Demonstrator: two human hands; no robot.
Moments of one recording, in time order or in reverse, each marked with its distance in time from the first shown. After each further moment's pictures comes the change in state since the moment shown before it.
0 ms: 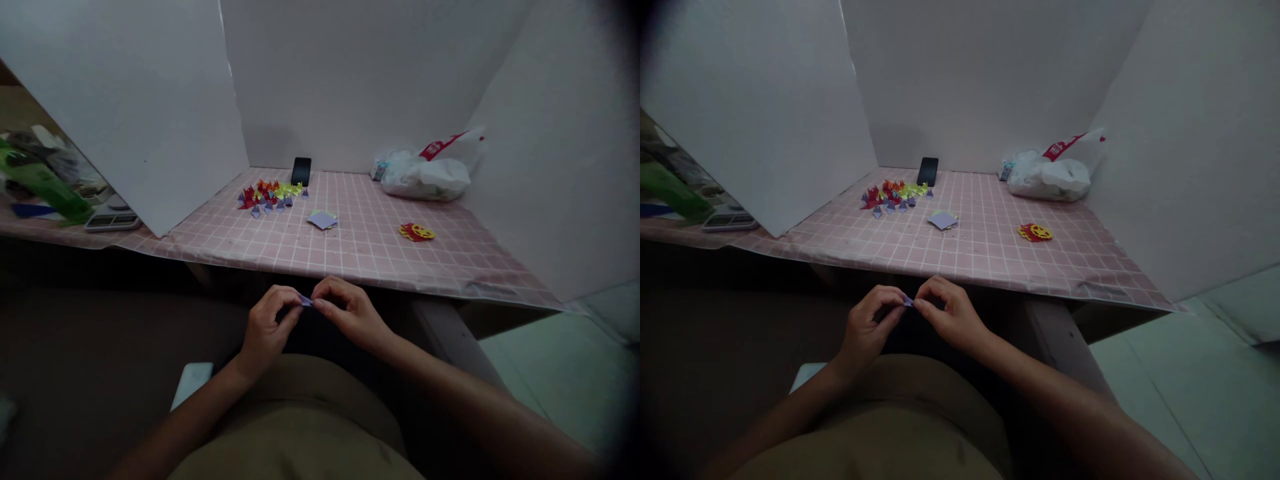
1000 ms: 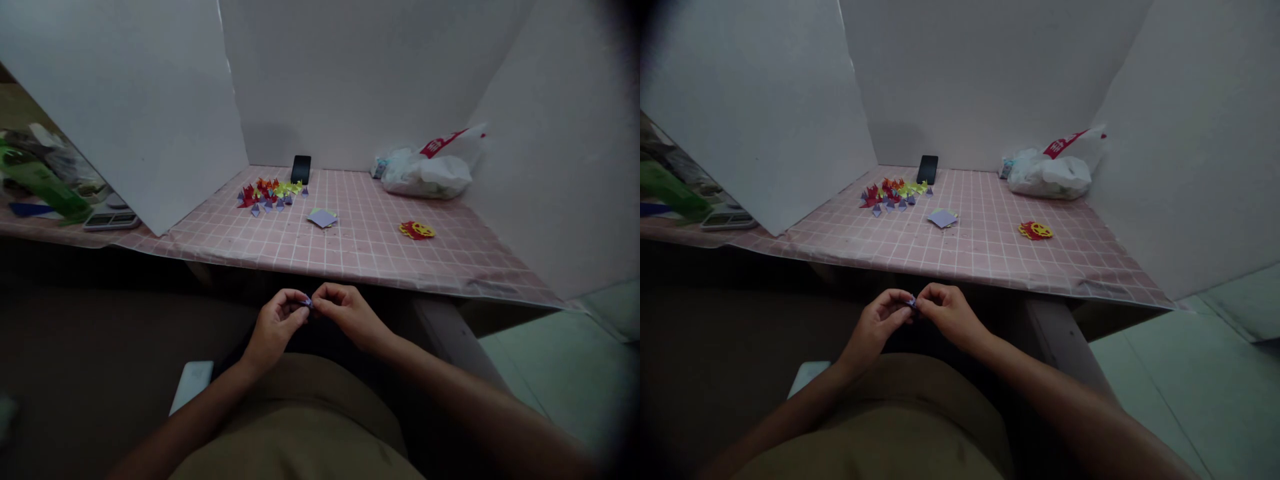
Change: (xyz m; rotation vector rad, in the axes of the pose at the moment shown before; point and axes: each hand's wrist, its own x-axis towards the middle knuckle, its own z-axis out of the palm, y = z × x) left_hand -0.003 0.004 0.013 -0.546 -0.053 -0.601; right_hand -0.001 0.009 0.009 0.298 -0.027 0.388
